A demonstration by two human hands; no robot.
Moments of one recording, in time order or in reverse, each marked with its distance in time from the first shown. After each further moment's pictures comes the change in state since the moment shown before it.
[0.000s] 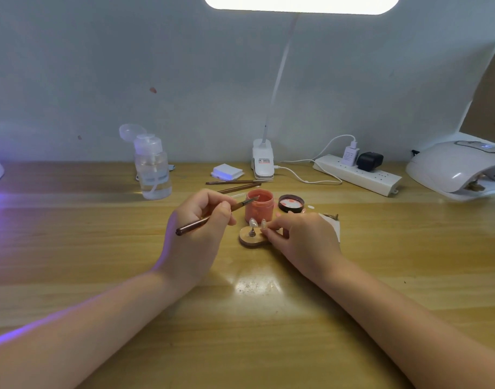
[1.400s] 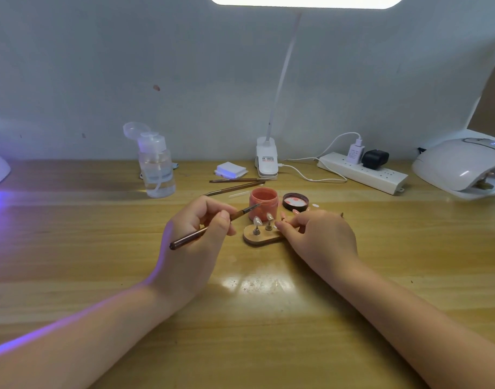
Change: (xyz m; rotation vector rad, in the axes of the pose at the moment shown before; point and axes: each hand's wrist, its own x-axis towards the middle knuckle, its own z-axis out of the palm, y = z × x) left_hand -0.016 0.007 -0.010 0.019 -0.028 0.040; right_hand 0.001 0.009 -0.001 -0.063 0.018 0.225
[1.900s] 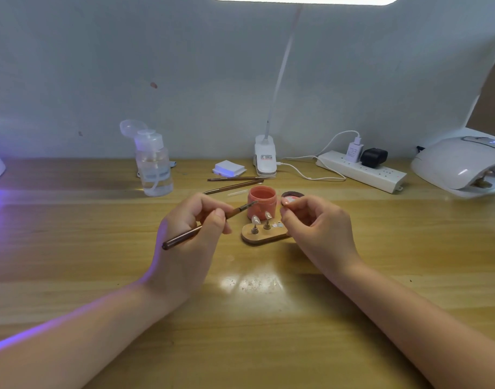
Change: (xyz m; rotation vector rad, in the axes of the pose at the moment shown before) left_hand 0.002 -0.002 -0.001 0.003 0.016 0.013; right_hand -0.005 -0.003 -0.004 0.620 0.175 -0.036
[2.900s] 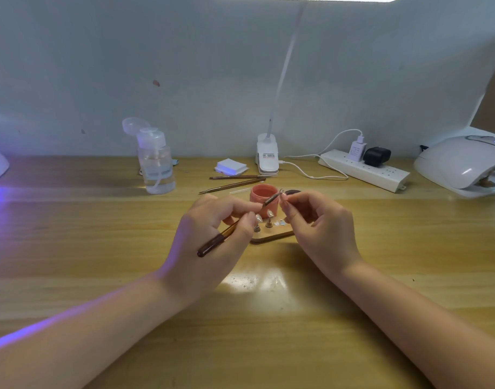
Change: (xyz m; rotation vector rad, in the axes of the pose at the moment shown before) left_hand -0.001 0.010 0.008 0.226 -0.125 0.240; right_hand 0.000 0.002 0.001 0.010 0.021 -0.228
